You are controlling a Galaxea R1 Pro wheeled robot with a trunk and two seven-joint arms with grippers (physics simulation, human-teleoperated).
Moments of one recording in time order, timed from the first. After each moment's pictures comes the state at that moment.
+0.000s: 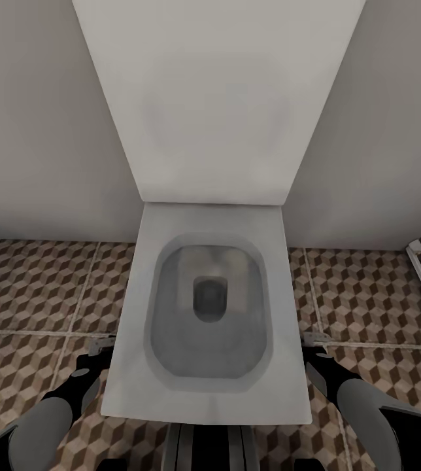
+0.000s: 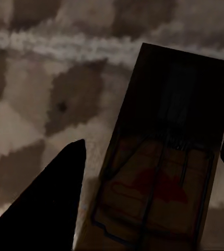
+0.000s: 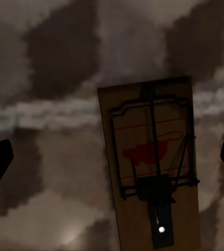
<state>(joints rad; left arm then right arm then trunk) -0.78 0.09 0.65 -0.18 -0.56 -0.15 0.07 -0.86 -0.08 -0.16 -0.10 0.10 0.00 -0.05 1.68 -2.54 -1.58</state>
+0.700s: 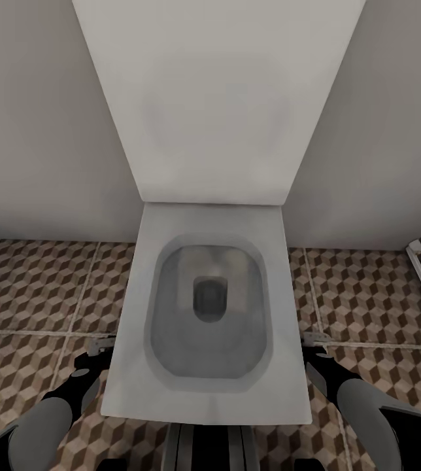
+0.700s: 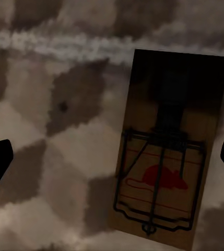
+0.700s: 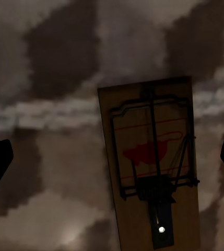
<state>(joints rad) -0.78 0.09 0.65 -0.18 -0.56 -0.15 0.07 -0.86 -0.08 -0.16 -0.10 0.10 0.00 -0.05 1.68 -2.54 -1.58</state>
